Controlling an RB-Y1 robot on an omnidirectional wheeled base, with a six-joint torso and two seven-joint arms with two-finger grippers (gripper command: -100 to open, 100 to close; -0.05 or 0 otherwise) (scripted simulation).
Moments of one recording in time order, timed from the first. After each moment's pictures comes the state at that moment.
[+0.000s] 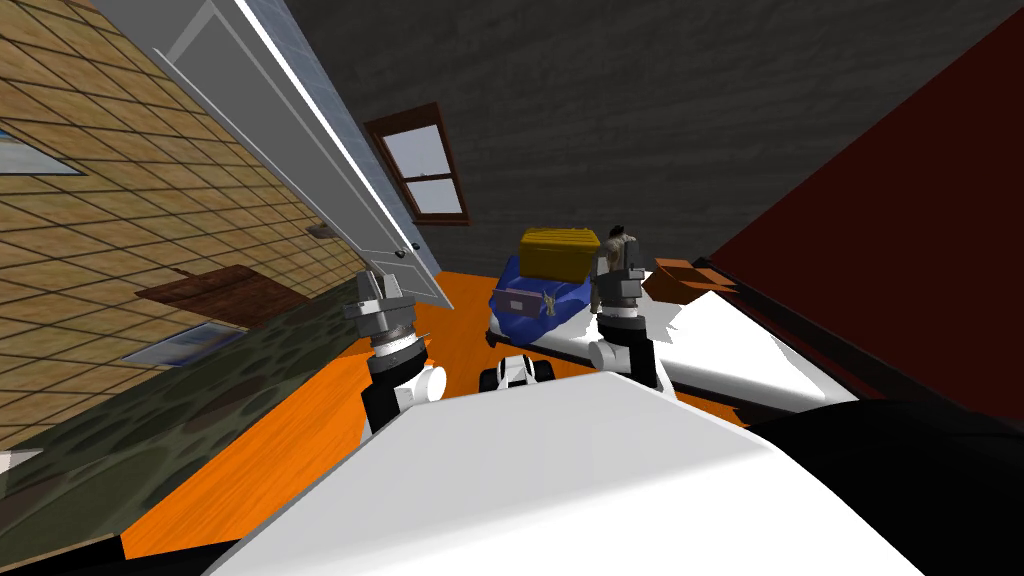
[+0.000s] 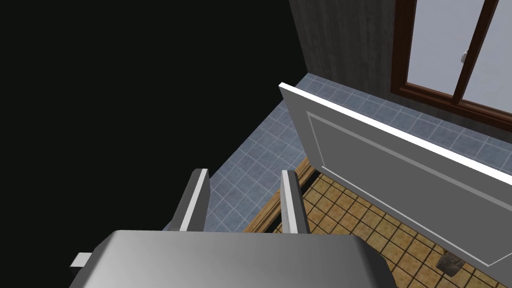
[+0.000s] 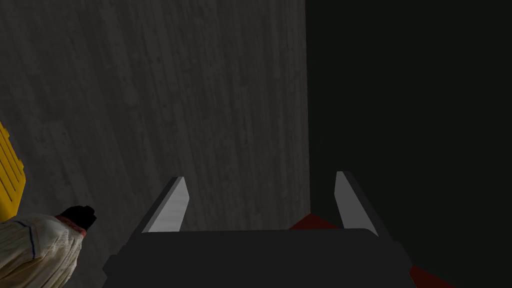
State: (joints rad) left arm 0.51 -0.01 -0.07 -2.38 0.08 -0.49 -0.06; right arm 0.50 -0.01 -0.06 -2.35 -0.01 -0.43 0.05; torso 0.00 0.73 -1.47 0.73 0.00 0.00
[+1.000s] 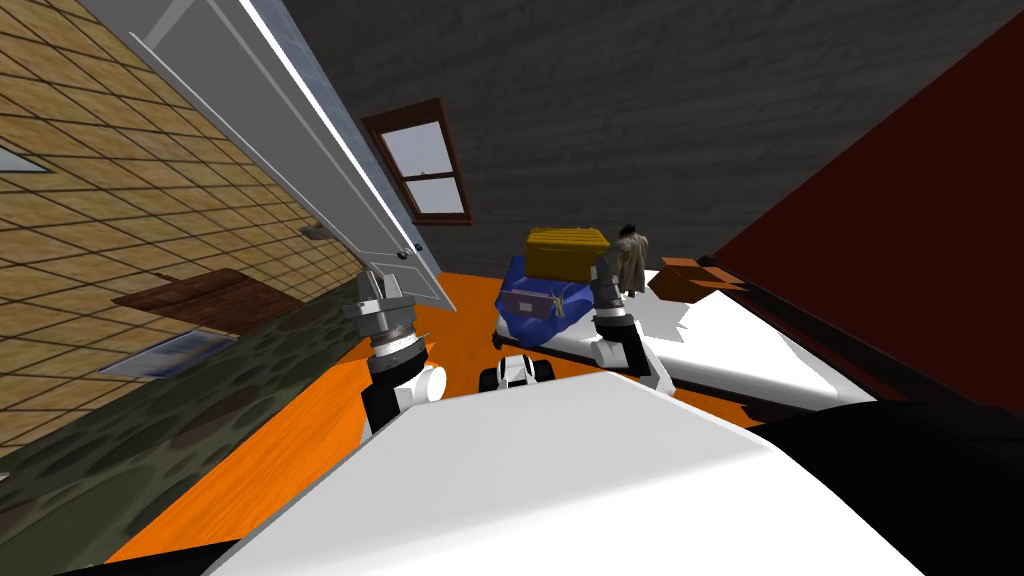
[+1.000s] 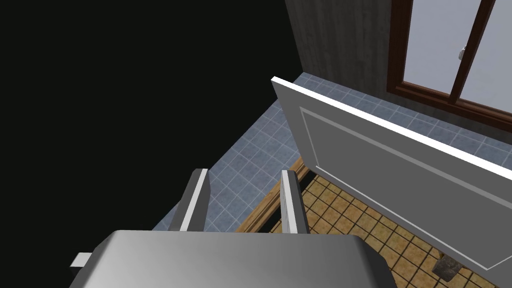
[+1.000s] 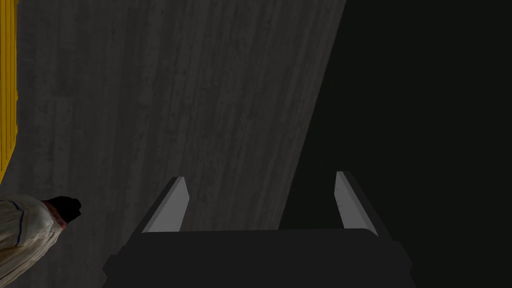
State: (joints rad) left arm 0.51 -0.01 -0.07 -2.38 0.08 -0.49 -0.06; right arm 0.46 -0.15 -0.08 -2.18 -0.01 -0.44 0.28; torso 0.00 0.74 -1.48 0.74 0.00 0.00
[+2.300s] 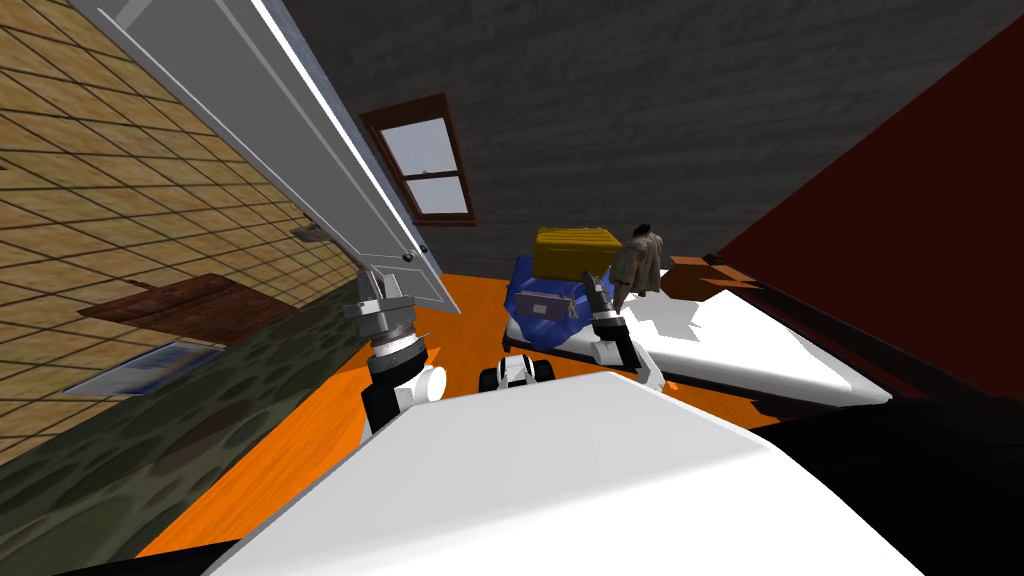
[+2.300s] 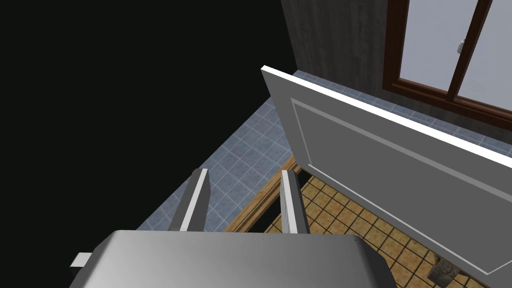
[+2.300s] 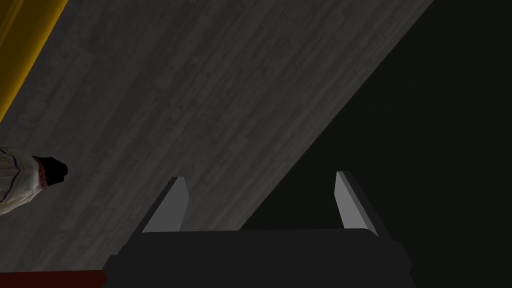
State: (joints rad) left arm 0.51 -0.01 -0.07 -2.38 0.08 -0.49 -0.06; right arm 0.41 -0.19 -0.12 -1.97 -0.01 -0.46 0.62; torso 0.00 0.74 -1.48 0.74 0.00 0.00
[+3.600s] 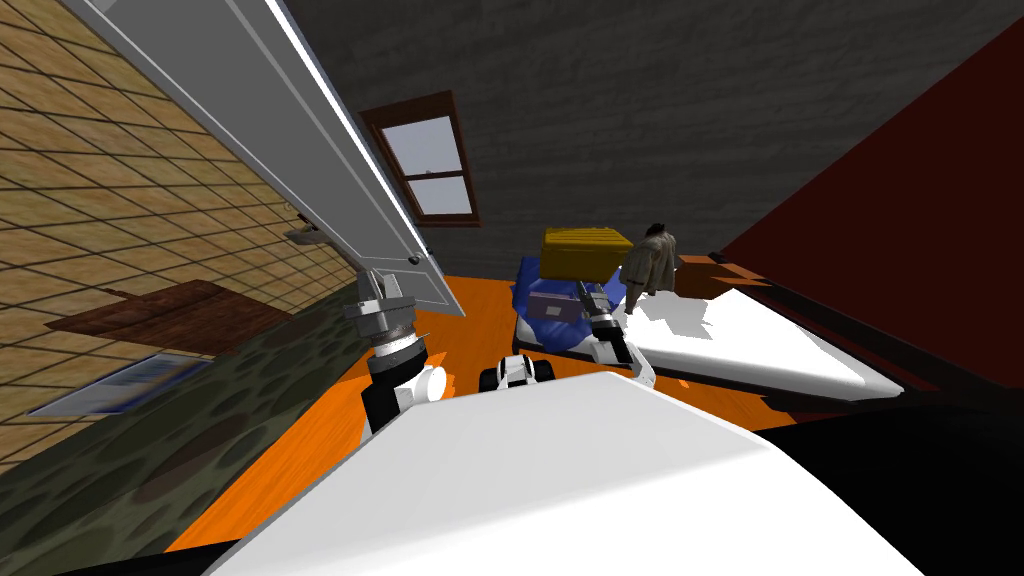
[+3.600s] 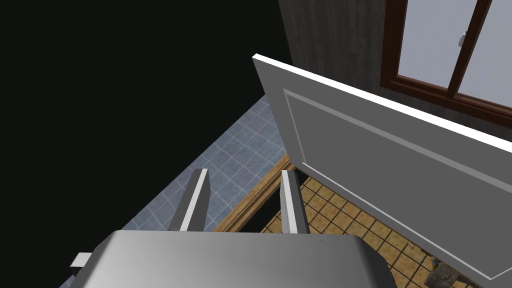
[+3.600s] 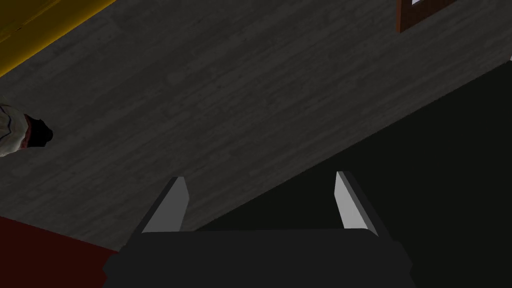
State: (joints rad) left arm 0.51 -0.01 -0.07 -2.38 0.08 -0.49 -0.06; right arm 0.34 -0.20 -0.15 -1.74 0.00 -0.49 0.95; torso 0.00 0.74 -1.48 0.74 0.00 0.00
